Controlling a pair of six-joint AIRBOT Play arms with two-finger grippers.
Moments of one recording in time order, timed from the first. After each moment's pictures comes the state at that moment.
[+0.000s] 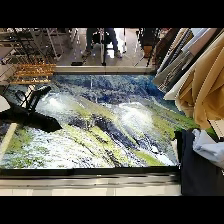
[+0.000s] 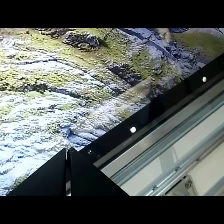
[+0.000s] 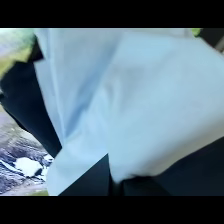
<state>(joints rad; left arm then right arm) -0.01 -1.14 1.30 1.08 -1.48 -1.15 -0.81 -0.93 1.19 -1.51 1.51 1.74</state>
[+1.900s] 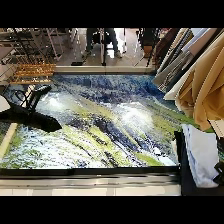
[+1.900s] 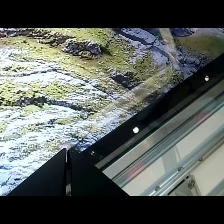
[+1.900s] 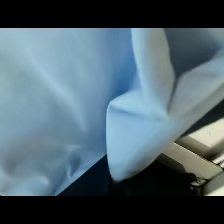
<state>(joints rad) -0.01 -1.14 1.30 1.08 -1.48 -1.14 -1.14 -0.90 0.83 -1.48 1.73 1.47</state>
